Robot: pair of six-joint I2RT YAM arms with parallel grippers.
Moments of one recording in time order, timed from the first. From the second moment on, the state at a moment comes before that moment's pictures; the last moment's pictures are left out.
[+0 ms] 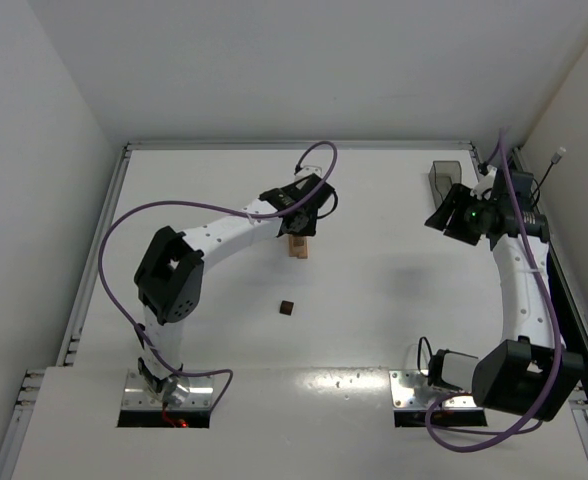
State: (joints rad) left arm -0.77 1.93 1.62 -0.63 -0.44 -0.52; right arm -0.26 1.21 1.11 -0.73 -0.35 0.23
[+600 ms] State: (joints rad) left arm -0.77 1.95 1.62 -0.63 -0.44 -0.52; right arm -0.26 1.23 1.11 -0.73 -0.35 0.23
